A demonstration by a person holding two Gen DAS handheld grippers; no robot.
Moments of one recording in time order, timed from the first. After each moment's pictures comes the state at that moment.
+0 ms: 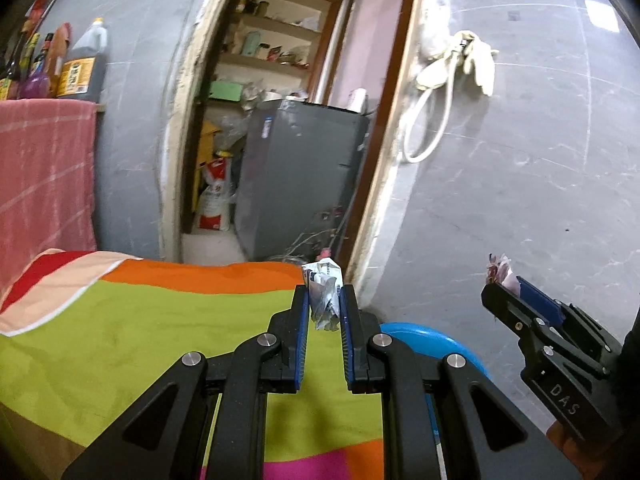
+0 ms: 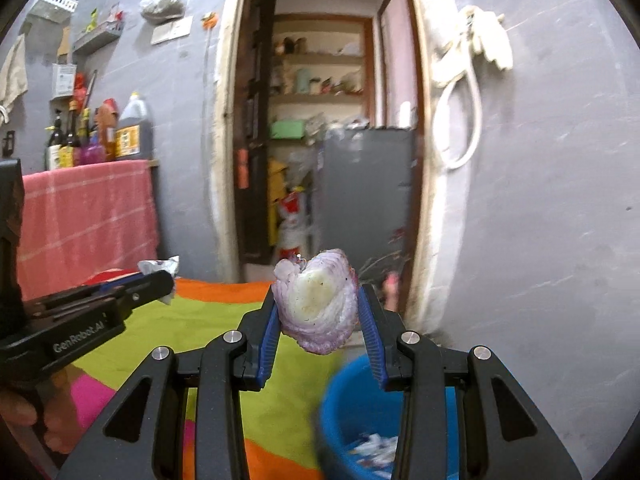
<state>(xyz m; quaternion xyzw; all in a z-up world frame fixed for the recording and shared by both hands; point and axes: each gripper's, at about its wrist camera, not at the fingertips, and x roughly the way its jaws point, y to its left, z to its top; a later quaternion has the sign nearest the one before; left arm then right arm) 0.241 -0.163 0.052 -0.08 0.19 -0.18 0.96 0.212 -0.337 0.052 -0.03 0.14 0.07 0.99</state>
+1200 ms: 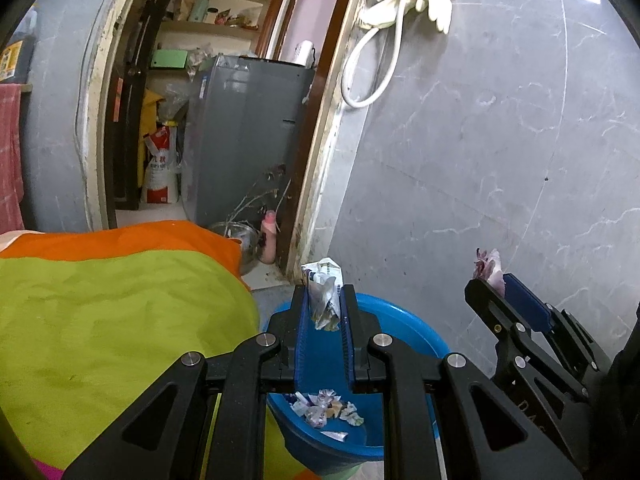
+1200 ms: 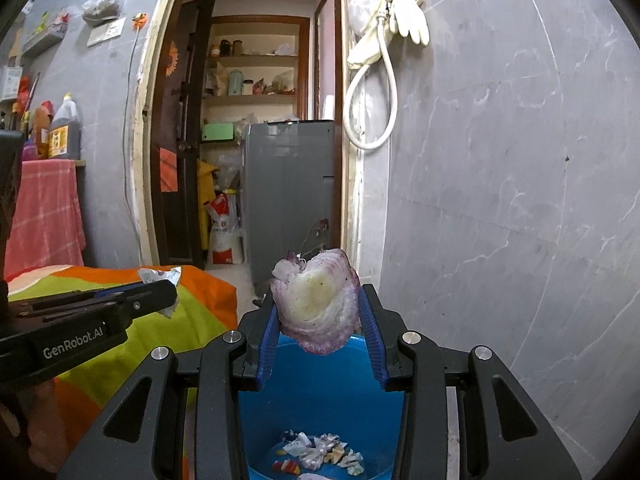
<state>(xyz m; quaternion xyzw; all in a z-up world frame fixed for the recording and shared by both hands) 0.286 -0.273 0.003 -0.06 0.25 -0.25 0.93 0.226 -0.424 -0.002 -0.01 0.14 -0.04 0.99</state>
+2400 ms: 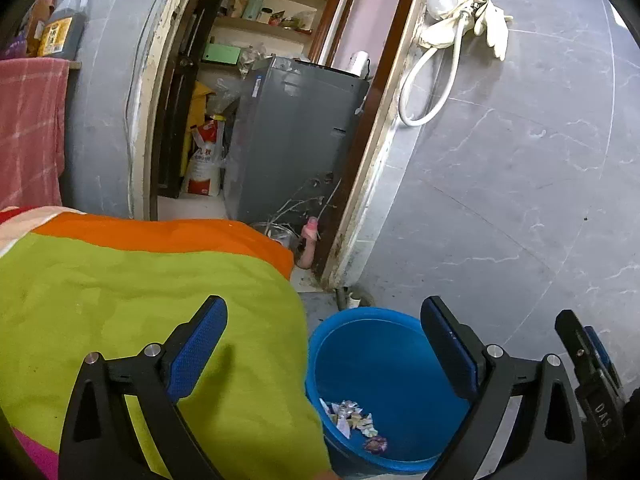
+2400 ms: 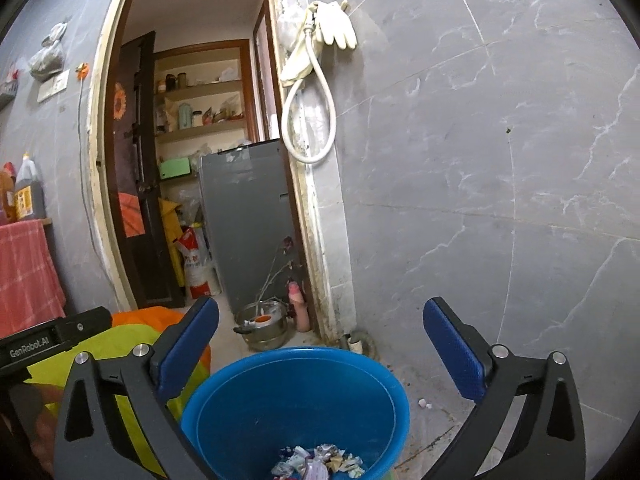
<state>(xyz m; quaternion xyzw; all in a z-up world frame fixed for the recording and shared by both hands) 0.292 -0.236 0.012 -0.10 0.25 -0.17 0.95 0.206 -0.469 0.006 0.08 0.10 -0.10 0.99</state>
